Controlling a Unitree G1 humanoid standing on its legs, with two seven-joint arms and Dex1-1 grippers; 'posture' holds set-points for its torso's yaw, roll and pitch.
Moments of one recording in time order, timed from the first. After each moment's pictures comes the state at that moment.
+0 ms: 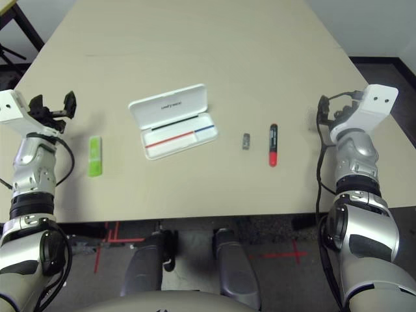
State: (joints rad) left arm -0.57 0.46 0.39 0.57 -0.27 -0.11 -0.28; right arm -0.73 -0.58 -0.42 1.03 0.29 -0.19 0.30
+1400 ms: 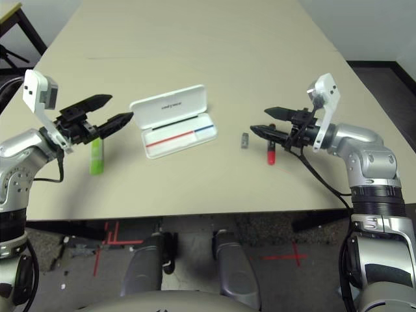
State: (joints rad) left arm -0.37 0.68 0.11 -0.25 -0.56 0.65 -0.79; right arm -0.52 -0.69 -0.12 0.27 0.44 0.45 1.14
